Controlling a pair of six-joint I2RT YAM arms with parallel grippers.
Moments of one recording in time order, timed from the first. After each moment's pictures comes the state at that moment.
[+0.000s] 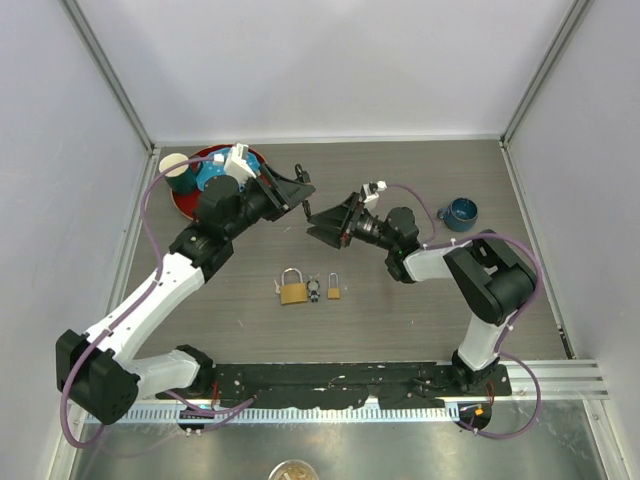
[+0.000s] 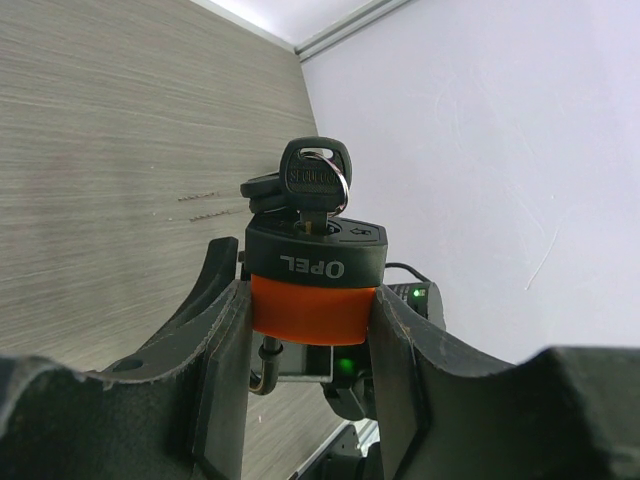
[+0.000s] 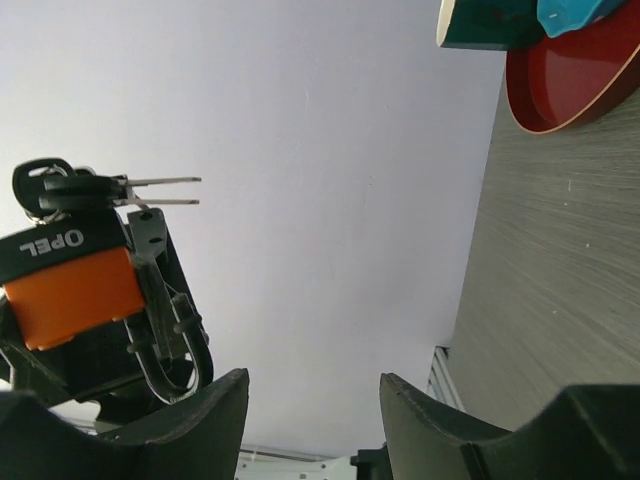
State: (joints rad) left arm -0.51 1.16 1.00 0.03 0.17 -0.96; right arm 0.55 1.76 0.72 1.22 -0.63 1.53
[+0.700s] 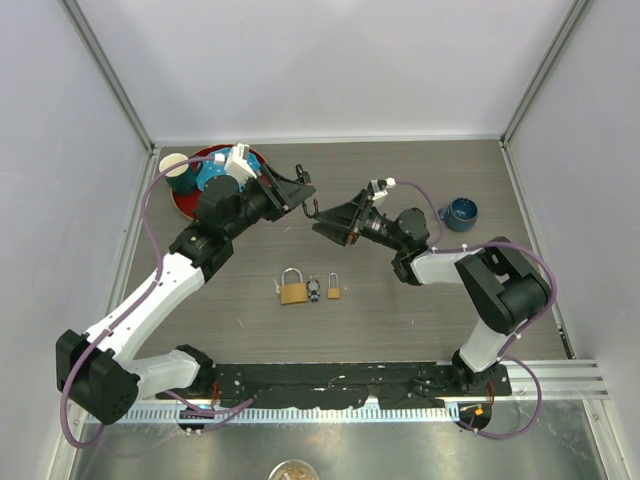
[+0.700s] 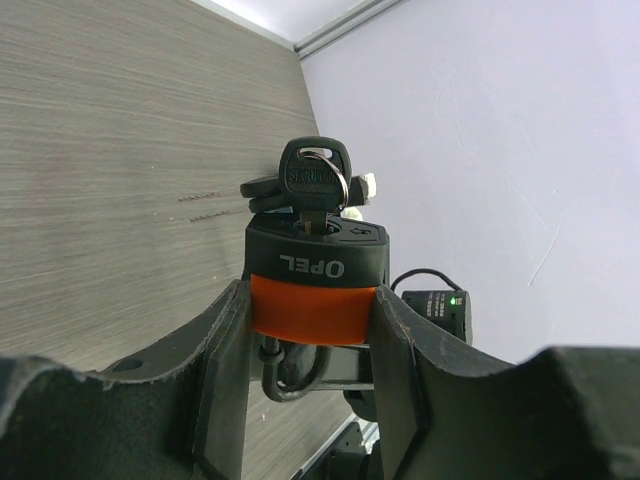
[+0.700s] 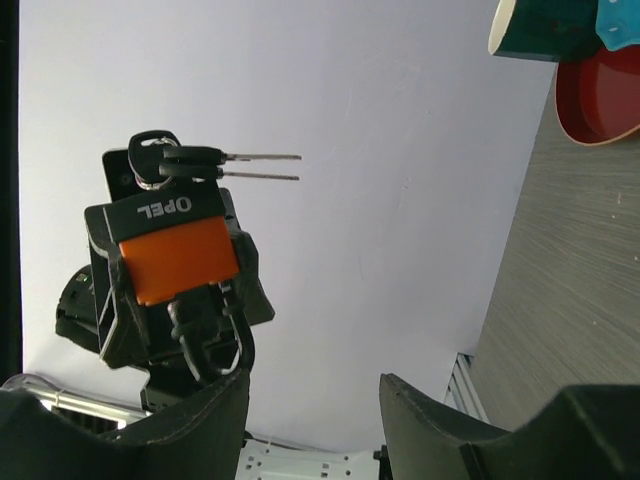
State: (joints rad) left arm -0.51 1.16 1.00 0.03 0.18 -0.95; right arm 0.54 1.71 0.71 1.29 -0.65 1.58
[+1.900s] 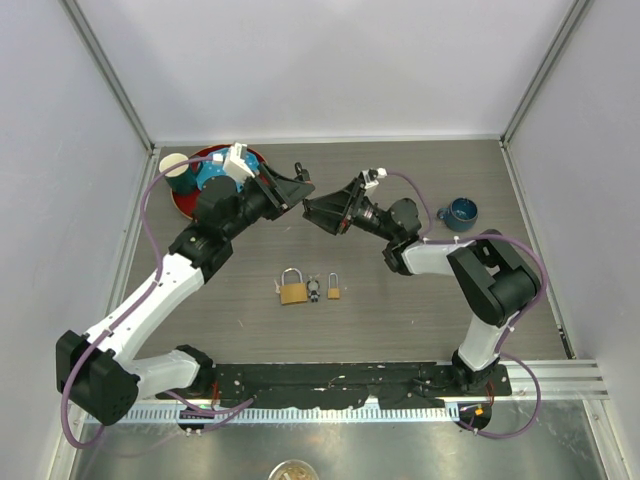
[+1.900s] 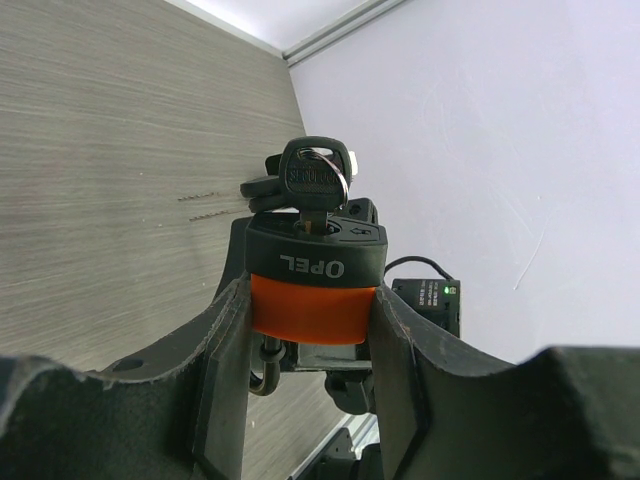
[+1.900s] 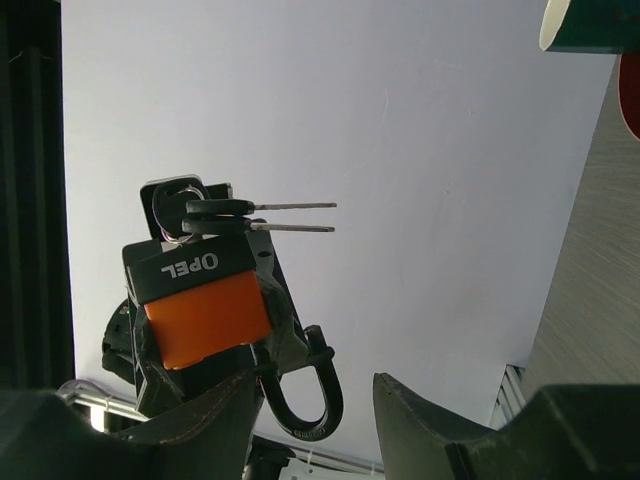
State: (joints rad) left arm -0.51 1.16 0.99 0.06 0.19 -0.97; right arm 0.56 1.76 0.81 1.30 -0.64 1.68
